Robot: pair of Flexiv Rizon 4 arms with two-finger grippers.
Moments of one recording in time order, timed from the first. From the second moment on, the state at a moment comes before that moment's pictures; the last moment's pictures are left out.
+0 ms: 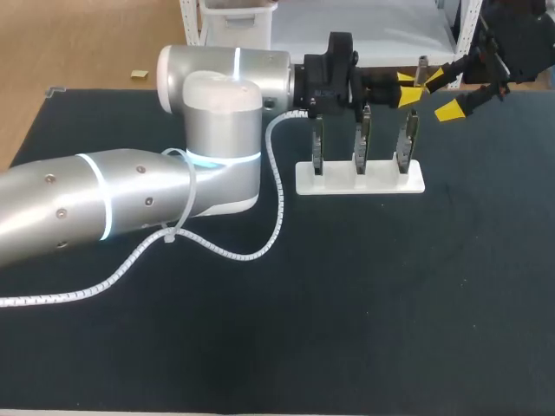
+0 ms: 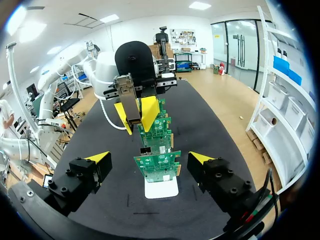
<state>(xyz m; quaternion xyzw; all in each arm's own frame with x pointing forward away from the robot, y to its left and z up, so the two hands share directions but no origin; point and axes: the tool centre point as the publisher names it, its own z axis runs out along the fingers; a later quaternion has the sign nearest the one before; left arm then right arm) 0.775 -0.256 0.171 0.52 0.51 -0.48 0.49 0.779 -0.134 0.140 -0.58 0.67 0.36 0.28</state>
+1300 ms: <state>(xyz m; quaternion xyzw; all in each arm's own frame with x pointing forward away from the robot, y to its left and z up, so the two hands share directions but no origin) 0.774 -0.261 0.172 0.53 0.51 -0.48 0.49 0.779 -0.134 0.140 -0.58 0.67 0.36 0.28</state>
